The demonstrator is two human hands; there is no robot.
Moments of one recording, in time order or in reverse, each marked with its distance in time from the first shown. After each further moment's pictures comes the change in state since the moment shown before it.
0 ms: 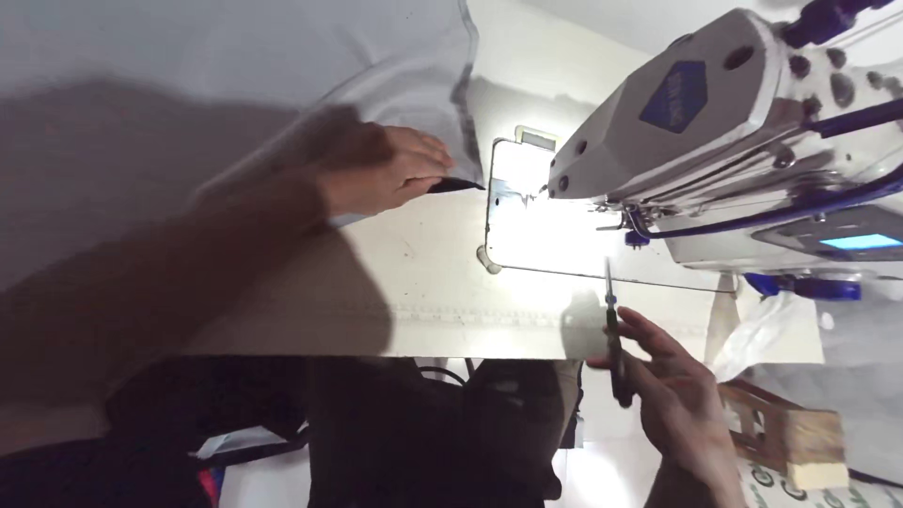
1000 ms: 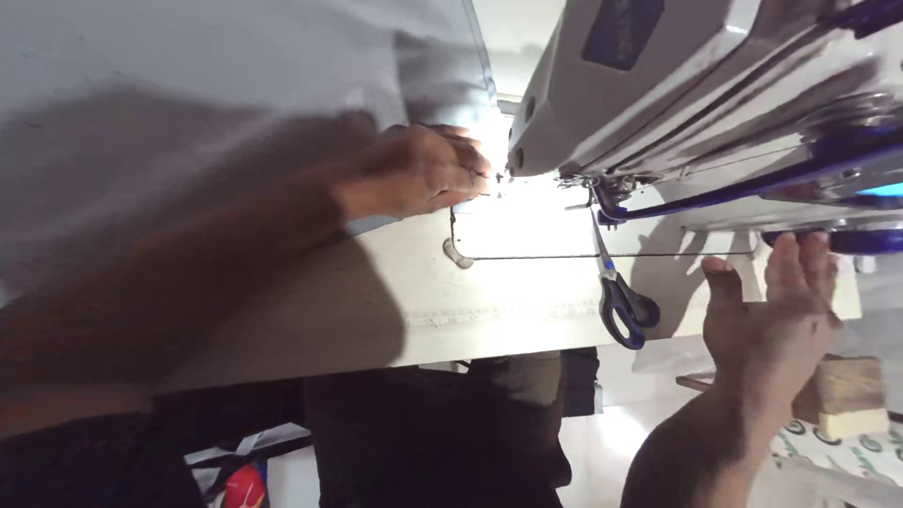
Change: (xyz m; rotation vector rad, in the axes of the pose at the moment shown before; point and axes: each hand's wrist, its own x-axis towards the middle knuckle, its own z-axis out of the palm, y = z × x) left_hand 0.078 0.020 0.045 -0.081 -0.046 0.320; right_hand 0.059 0.034 -0.075 -0.914 0.527 -0.152
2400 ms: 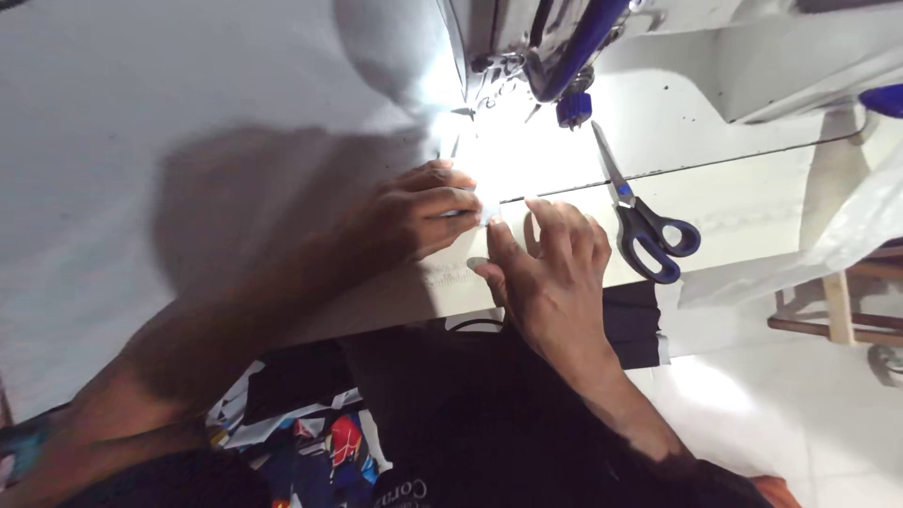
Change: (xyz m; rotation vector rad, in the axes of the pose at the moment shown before) left_hand -0.018 0.088 0.022 -0.007 -0.082 -0.044; right_hand -0.095 -0.152 0.055 0.237 -0.150 -0.348
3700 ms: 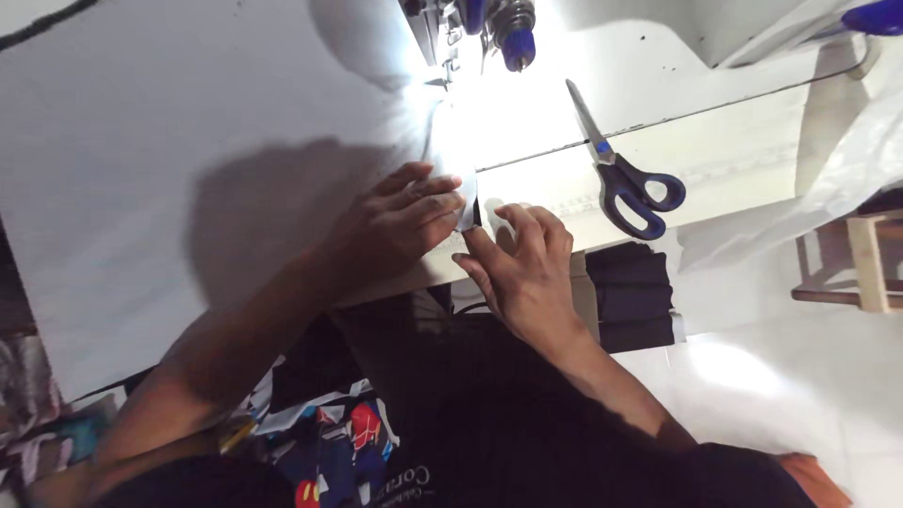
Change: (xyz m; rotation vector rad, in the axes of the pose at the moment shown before) left_hand -0.010 0.039 0.005 0.158 -0.053 0.024; right_hand -0.032 -0.006 0.011 0.216 0.093 -0.032
